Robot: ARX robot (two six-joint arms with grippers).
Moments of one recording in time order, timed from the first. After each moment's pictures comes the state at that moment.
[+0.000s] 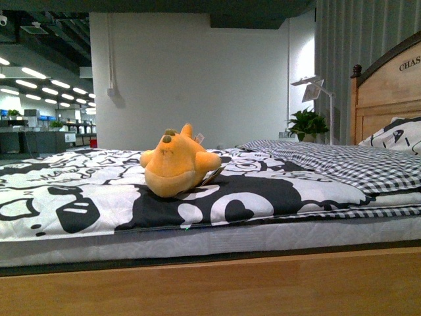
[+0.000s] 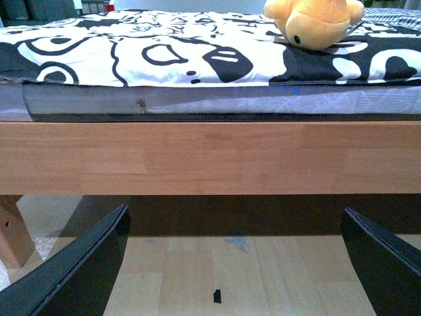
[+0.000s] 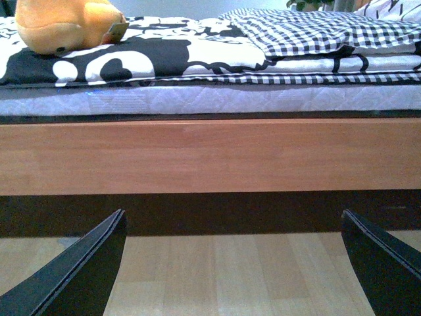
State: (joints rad) left arm 0.00 0.00 0.01 0.00 0.00 0.00; right arm 0.00 0.00 0.01 0.00 0.00 0.00
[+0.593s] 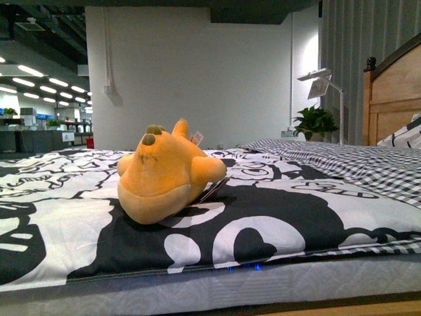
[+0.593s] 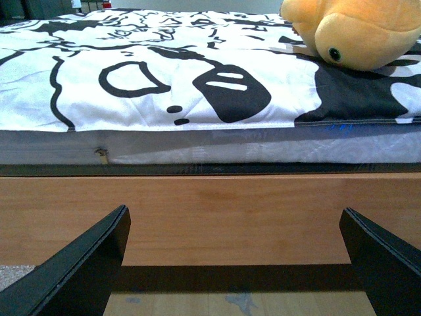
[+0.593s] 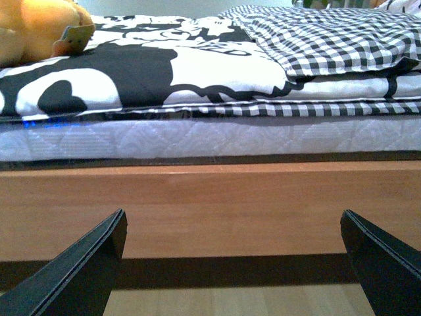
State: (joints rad) left arm 0.00 0.00 0.01 0.00 0.00 0.00; right arm 0.00 0.00 0.01 0.00 0.00 0.00
